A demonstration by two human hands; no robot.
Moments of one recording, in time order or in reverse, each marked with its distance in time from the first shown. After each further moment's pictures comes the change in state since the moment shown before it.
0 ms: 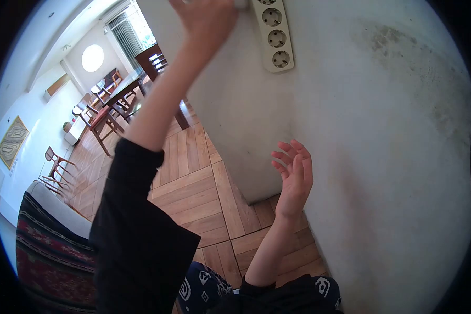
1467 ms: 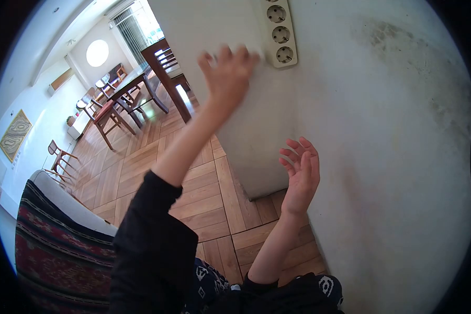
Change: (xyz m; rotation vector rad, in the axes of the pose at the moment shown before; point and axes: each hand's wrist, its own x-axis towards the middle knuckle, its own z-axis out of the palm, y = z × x) left_hand -0.114 0.042 -0.023 -0.105 -0.136 0.113; right_hand -0.005 -0.005 -0.011 0.011 0.003 0.014
